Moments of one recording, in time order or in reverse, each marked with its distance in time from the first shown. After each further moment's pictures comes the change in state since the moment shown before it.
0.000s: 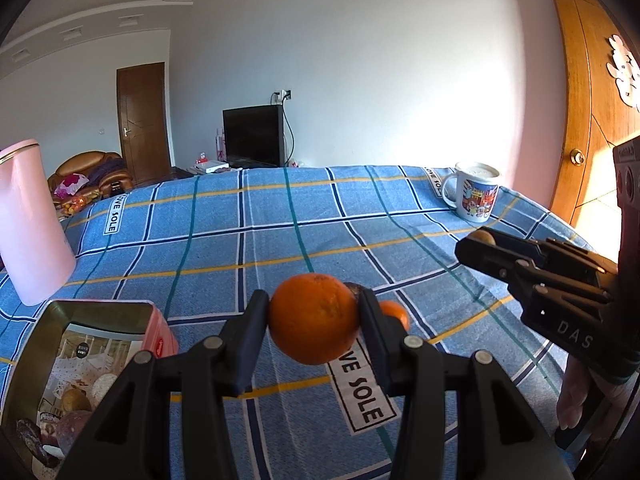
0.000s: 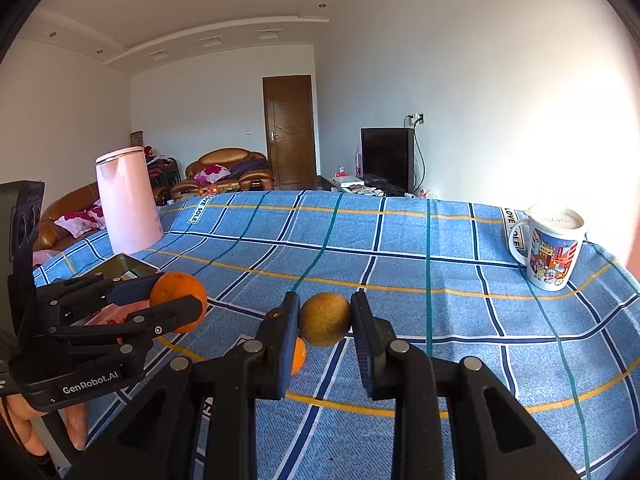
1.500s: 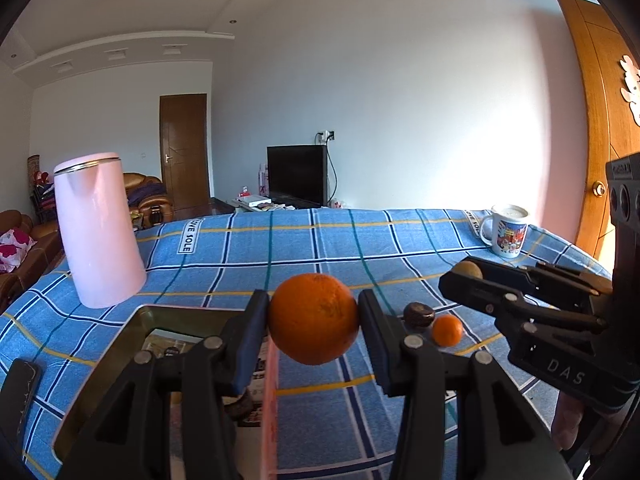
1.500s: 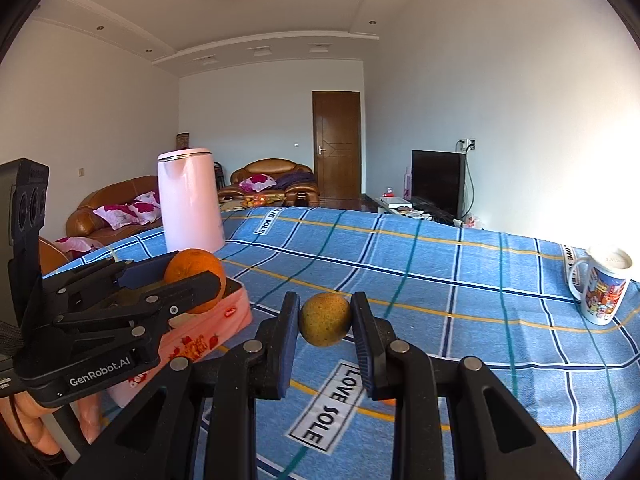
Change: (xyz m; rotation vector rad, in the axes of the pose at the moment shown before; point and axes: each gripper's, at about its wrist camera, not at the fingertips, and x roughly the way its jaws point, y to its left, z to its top) left arm -0.065 0.060 -0.012 -0.057 -0.152 0.135; right arm 0.001 0.080 0.009 -0.093 -0.061 0.164
